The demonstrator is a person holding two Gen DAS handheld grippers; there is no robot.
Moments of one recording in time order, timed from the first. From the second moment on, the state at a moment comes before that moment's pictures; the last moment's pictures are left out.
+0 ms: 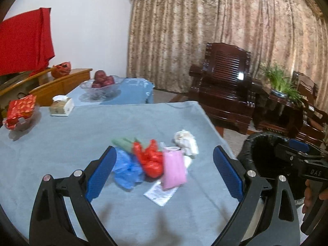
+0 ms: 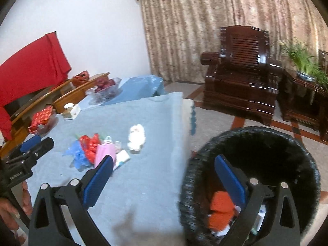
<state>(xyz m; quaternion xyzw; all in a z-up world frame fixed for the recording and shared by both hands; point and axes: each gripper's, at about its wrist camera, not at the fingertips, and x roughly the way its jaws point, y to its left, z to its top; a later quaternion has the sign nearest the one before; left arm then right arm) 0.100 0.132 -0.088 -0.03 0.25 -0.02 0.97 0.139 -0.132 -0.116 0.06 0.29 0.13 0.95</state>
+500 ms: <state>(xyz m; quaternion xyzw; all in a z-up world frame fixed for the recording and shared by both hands) 0.110 0.198 -0.117 -0.04 0.26 0.04 0.96 0.175 -0.039 -0.148 0.01 0.29 0.19 0.94</state>
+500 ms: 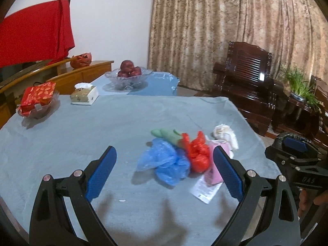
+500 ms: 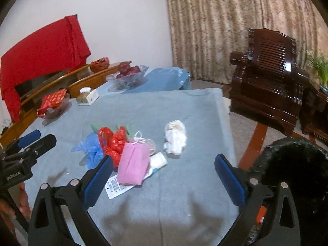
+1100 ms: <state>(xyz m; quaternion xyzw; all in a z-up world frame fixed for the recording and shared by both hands) 0.133 0.226 -0.151 -0.06 0.29 0.07 0.95 0.215 0.008 -0.196 0.01 0.34 0.22 0.91</state>
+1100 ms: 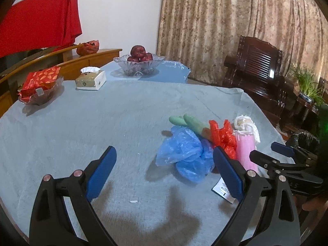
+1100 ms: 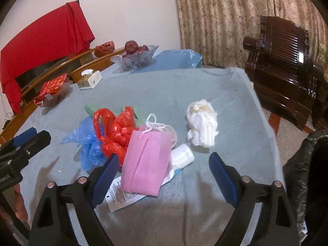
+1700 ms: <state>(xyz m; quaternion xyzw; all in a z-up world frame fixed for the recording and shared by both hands) 0.153 0.216 -0.171 -0.06 0.31 0.04 0.95 0.227 0.002 -0.206 0.02 0.36 0.26 0.90</state>
